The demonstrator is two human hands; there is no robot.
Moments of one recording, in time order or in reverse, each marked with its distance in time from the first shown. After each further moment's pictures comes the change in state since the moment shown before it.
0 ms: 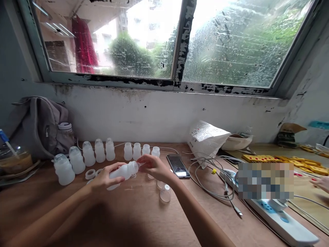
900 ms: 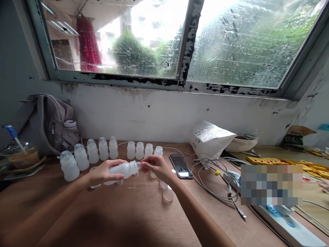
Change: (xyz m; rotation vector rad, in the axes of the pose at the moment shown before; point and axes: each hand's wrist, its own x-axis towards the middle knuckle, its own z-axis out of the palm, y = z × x) left_hand -0.006 0.020 -0.025 0.013 -0.148 -0.034; right_hand 0.001 0.002 0.009 0.035 0.105 0.029
